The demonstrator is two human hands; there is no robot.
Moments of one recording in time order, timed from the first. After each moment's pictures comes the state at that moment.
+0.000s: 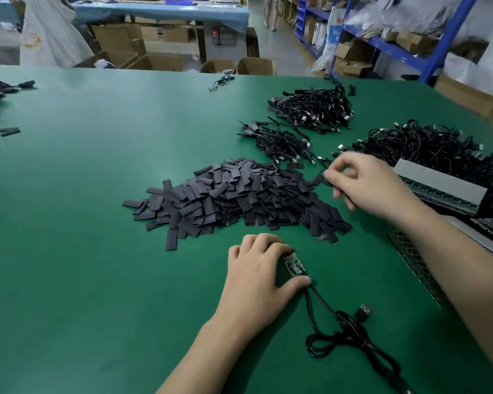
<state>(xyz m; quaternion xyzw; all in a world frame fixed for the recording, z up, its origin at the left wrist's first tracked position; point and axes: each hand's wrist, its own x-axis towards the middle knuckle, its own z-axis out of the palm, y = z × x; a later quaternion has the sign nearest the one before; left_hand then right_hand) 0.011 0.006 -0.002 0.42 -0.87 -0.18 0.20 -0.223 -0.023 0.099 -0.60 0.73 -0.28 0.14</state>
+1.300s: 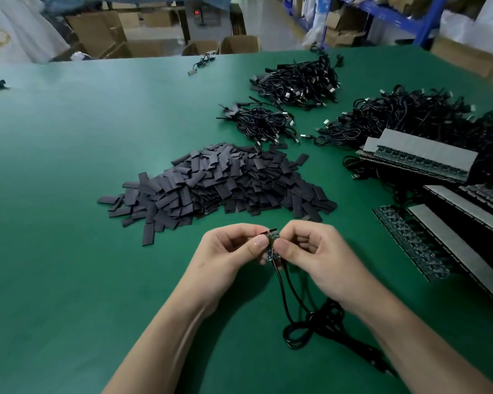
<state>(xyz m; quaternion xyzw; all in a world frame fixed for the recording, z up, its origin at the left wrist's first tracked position) 0.020 -0.003 0.011 0.32 -0.55 -0.68 0.35 -0.160 0.061 0.012 -0.57 0.52 -0.47 0.43</state>
